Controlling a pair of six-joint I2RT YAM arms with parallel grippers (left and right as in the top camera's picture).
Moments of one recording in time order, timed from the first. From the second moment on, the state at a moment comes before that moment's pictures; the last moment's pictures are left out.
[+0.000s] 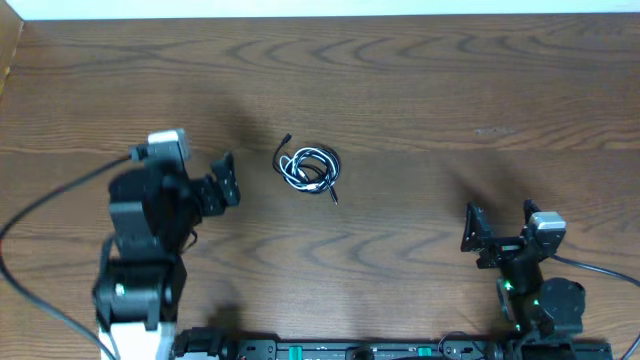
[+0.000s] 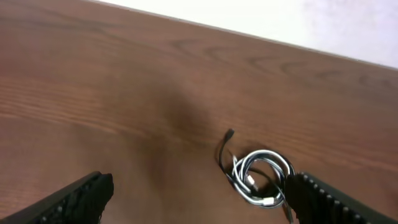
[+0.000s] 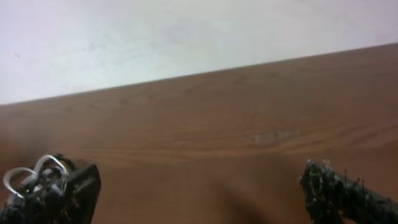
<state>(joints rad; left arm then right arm) 0.02 0.82 0.86 -0.60 0.10 -0.20 0.05 0.03 0.09 -0.17 -0.08 0.24</state>
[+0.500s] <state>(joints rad) 0.02 0.91 0.98 -0.74 0.37 -0.24 0.05 0.57 0.72 -0.37 -0.35 0.26</state>
